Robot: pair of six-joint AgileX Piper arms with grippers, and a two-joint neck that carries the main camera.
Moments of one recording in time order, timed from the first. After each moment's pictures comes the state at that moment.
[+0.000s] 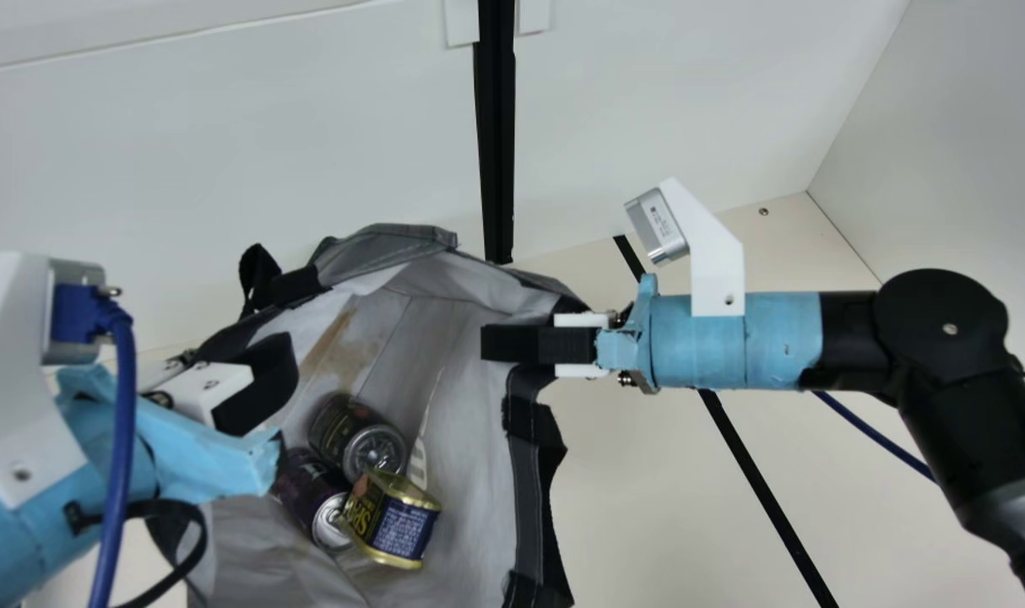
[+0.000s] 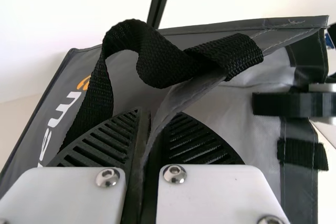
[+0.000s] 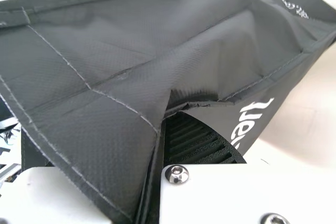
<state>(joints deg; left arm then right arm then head) -38.2 77.9 -95.3 -7.1 52.6 -12.4 -8.2 73.3 -71.1 72.1 70.2 -30.8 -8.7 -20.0</state>
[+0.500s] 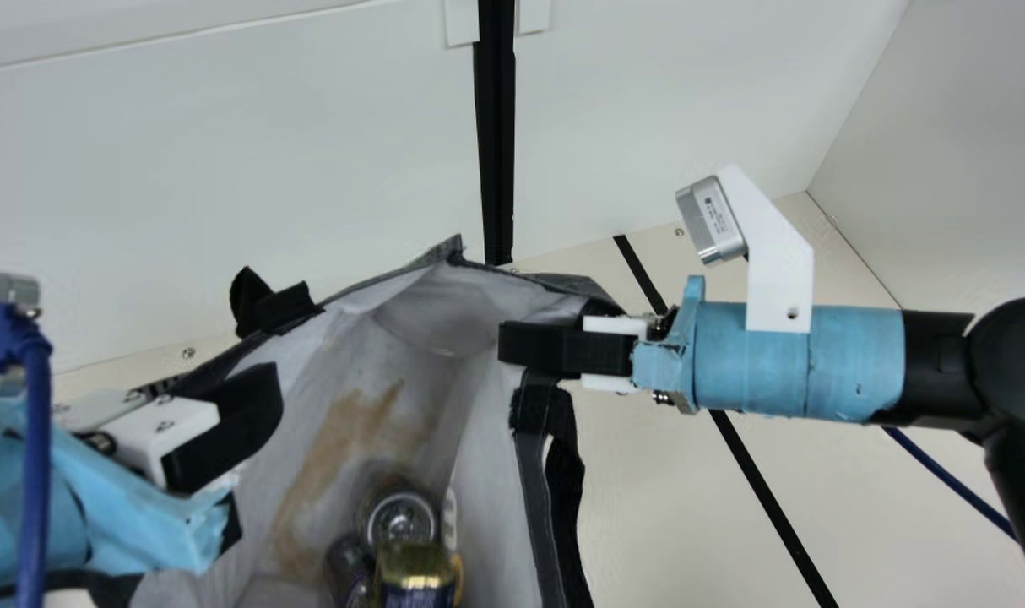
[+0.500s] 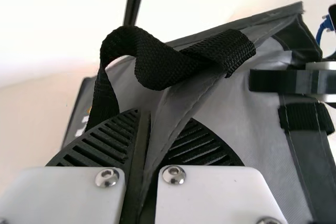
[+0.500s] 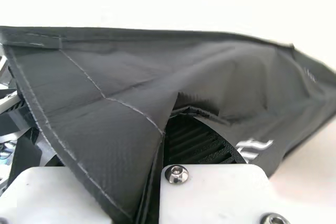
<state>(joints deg) -37.9 76.6 -103.2 -12.2 63.8 -10.6 -9.2 65.8 -74.3 67.9 70.2 -20.5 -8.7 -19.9</state>
